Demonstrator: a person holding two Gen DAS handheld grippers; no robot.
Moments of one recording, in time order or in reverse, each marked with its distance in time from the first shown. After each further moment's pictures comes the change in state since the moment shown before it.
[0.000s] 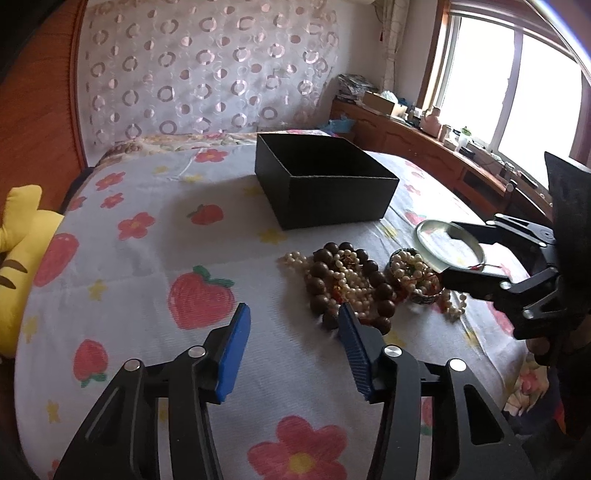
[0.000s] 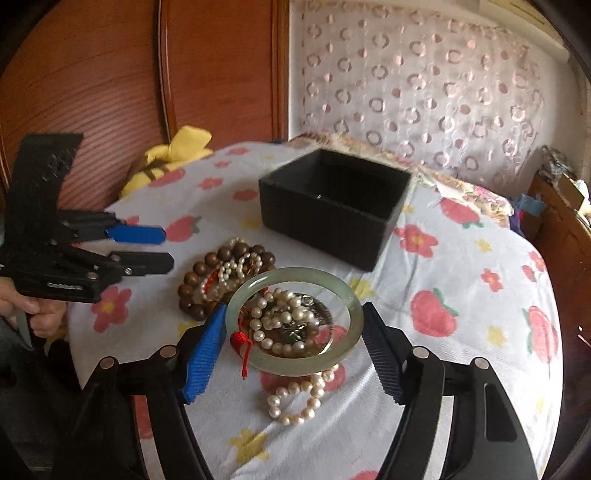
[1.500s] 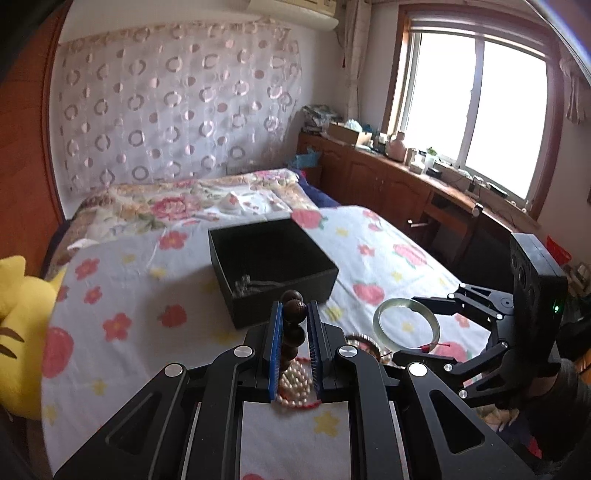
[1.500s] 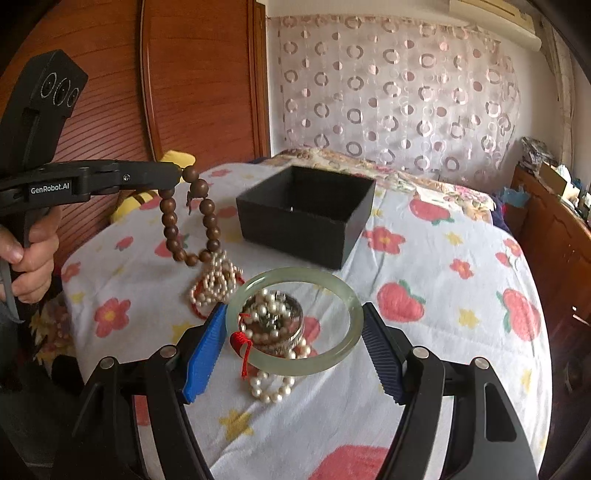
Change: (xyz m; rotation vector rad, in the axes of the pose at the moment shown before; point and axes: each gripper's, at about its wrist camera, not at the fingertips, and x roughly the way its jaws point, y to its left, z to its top) left arm -0.042 -0.042 0.071 0.095 -0.134 -0.078; right arm -0.019 -0.012 -0.002 0.062 -0.060 -0.032
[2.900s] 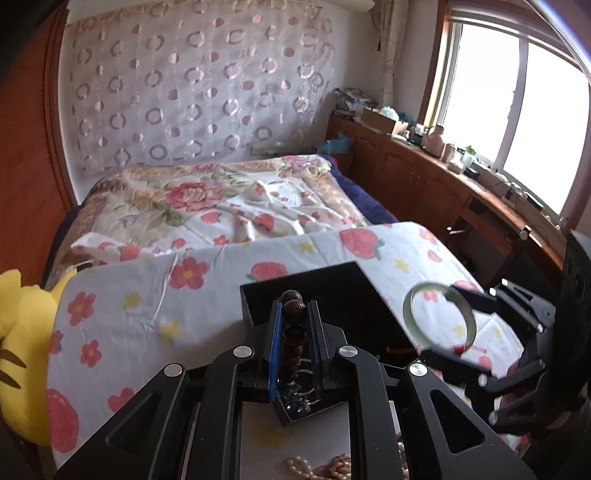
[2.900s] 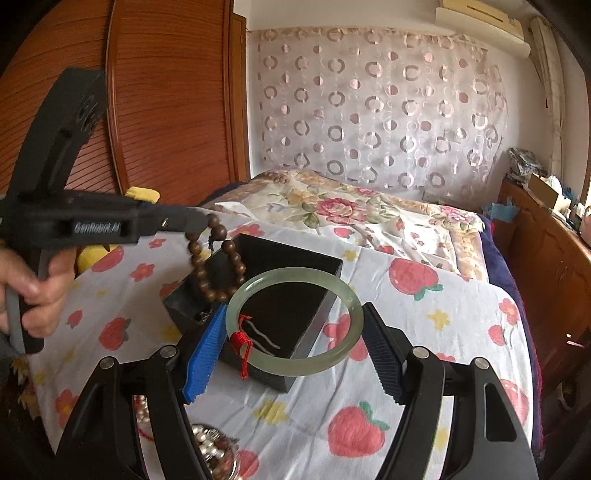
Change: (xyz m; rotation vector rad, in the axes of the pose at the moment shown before) left arm 0.098 0.053 0.073 -0.067 0.102 0.087; right arm 0.066 -0.048 0.087 0.025 -0.042 -0.056
